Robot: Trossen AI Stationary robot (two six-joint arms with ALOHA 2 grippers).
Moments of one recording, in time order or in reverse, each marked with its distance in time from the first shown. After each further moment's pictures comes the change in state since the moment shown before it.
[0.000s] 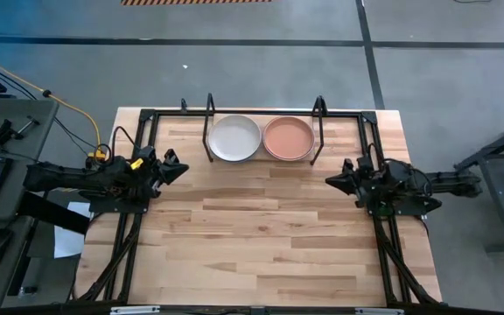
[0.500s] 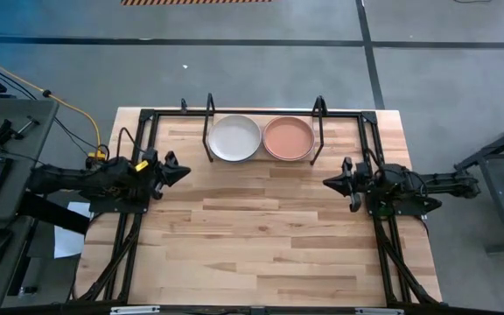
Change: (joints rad) left arm 0.000 -0.091 0.001 -0.189 -0.002 0.000; right arm 0.000 -0.040 -0.064 -0.018 0.031 -0.252
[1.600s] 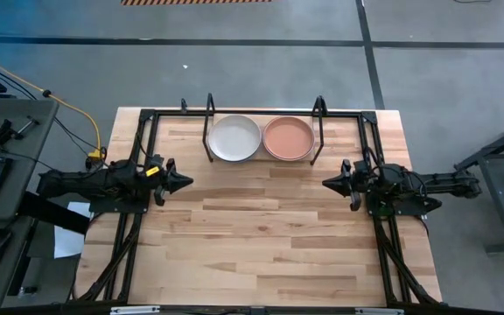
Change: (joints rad) left arm 0.001 -0.180 -0.002 -0.430 0.057 0.000; right arm -0.002 0.020 0.000 -0.002 -0.014 0.143
